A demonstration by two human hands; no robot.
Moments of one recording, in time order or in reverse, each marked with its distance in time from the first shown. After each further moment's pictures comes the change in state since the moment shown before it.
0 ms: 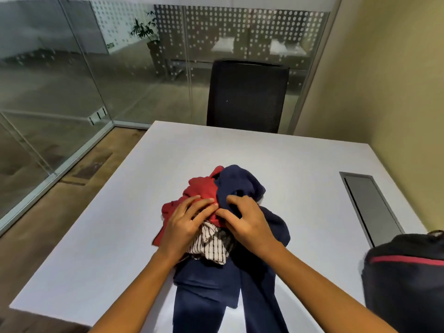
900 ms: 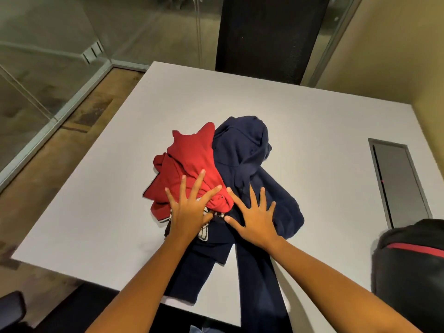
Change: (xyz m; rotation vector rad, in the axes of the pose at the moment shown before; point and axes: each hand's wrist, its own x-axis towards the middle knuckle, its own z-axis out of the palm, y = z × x) left_hand -0.050 -0.007 0.079 0.272 -0.579 -0.452; right_hand -0.080 0.064 0.101 -0.059 -0.678 0.463
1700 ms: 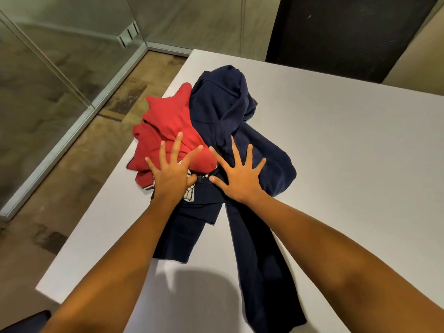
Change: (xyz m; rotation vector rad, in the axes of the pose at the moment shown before) left_hand 0.140 -0.187 0.003 0.107 0.068 -0.275; right_hand 0.254 -0.113 0.017 -0.041 0.067 -0.212
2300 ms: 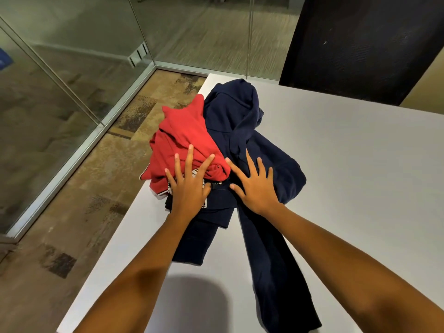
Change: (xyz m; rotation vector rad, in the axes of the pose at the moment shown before) left_hand 0.049 -0.036 -0.004 -0.151 0.039 -0.003; right_hand 0.061 -0.019 -0.005 -0.020 0.020 -0.024
